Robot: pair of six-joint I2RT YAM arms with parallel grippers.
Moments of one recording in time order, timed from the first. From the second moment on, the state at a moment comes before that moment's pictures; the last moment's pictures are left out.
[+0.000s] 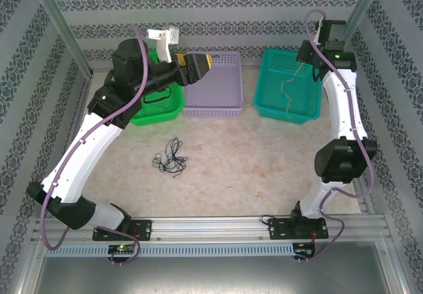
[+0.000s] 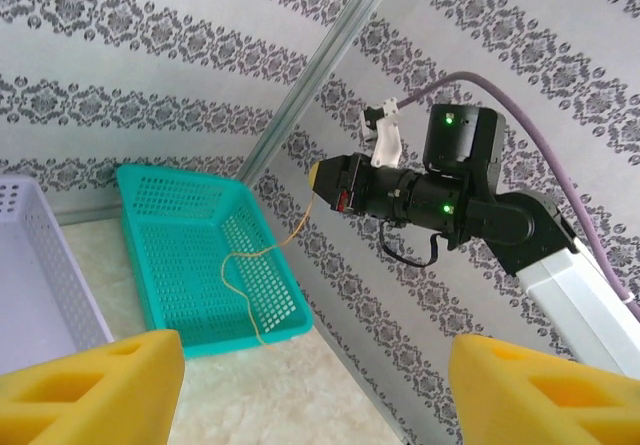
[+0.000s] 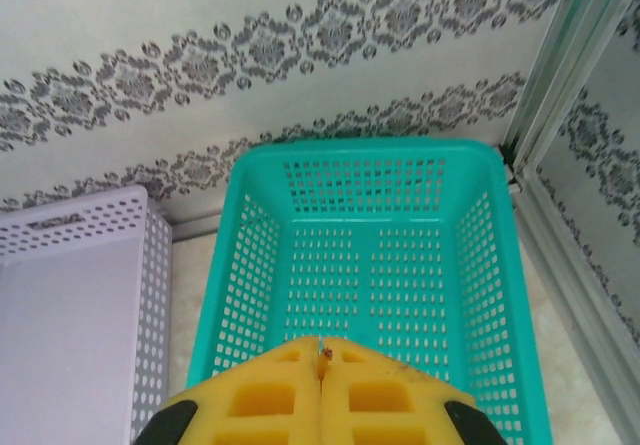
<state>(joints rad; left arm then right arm) -0.53 1.43 1.80 -0.48 0.33 -0.55 -0.08 1.81 1.99 -0.78 0.00 0.21</state>
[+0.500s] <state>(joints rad) -0.56 1.43 1.77 -0.50 0.31 -0.56 -0.19 2.41 2.51 -0.94 -0.04 0.33</state>
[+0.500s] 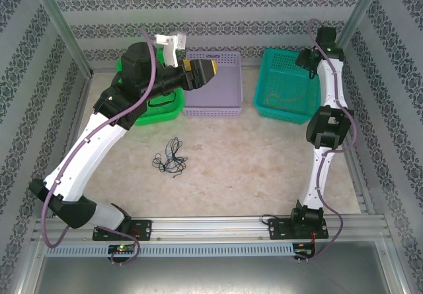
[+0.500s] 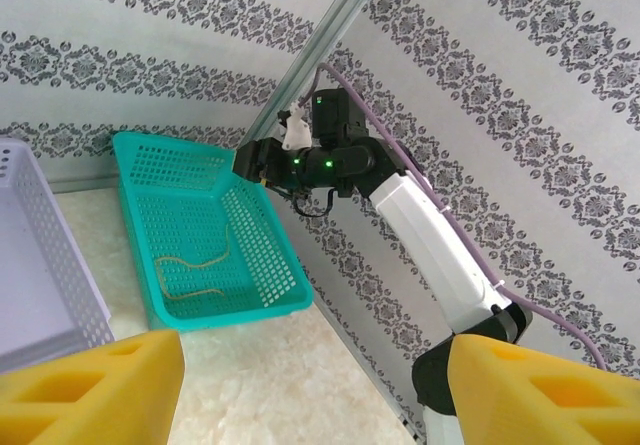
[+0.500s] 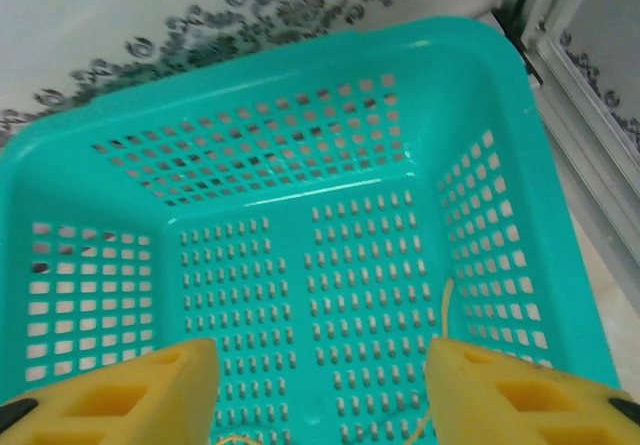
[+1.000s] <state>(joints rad) -0.55 1.43 1.67 -0.74 0.07 -0.71 -0.12 1.89 2.09 -0.82 -0.04 0.39</state>
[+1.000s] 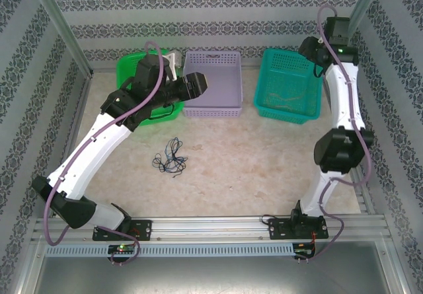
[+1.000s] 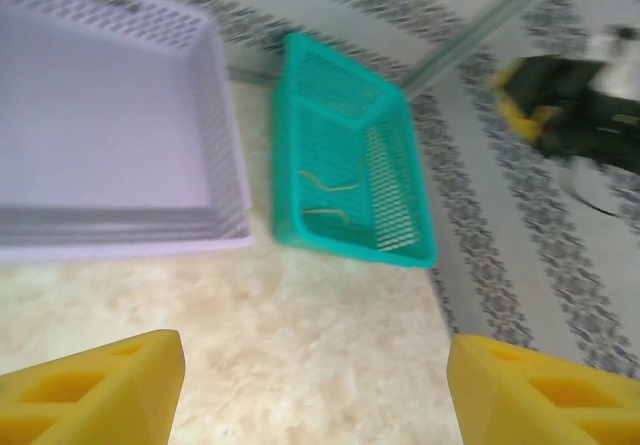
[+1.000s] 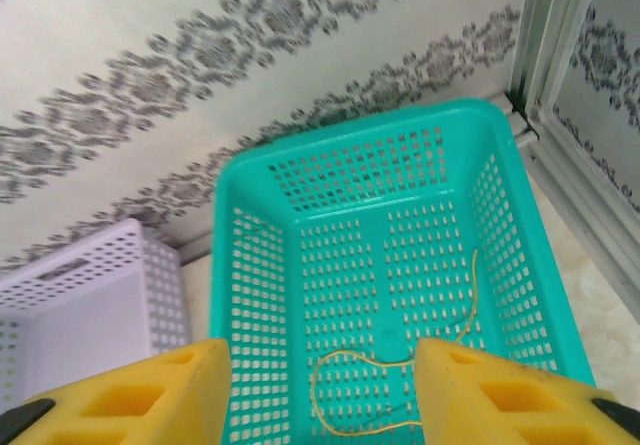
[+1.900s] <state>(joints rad) -0.45 1.40 0.83 -0.78 0.09 -1.11 0.72 1.66 1.11 -0.37 -0.40 0.84</state>
